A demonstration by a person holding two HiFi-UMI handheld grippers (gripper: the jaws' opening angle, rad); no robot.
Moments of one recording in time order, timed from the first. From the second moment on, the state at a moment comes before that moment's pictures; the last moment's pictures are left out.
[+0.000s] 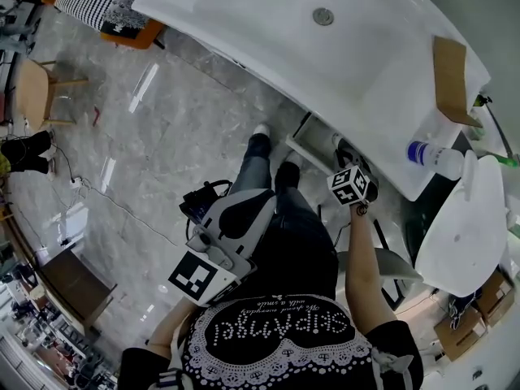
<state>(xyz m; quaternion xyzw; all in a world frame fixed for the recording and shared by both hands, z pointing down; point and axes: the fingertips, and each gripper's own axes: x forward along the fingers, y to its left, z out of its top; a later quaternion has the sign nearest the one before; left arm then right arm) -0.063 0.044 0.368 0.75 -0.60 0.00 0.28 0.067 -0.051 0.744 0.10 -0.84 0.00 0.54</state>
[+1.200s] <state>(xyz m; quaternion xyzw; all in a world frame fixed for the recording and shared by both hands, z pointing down) -0.066 0.054 0.371 0.74 -0.60 0.00 0.29 0.045 -0.062 0.788 0.08 -0.81 -0.02 0.58</state>
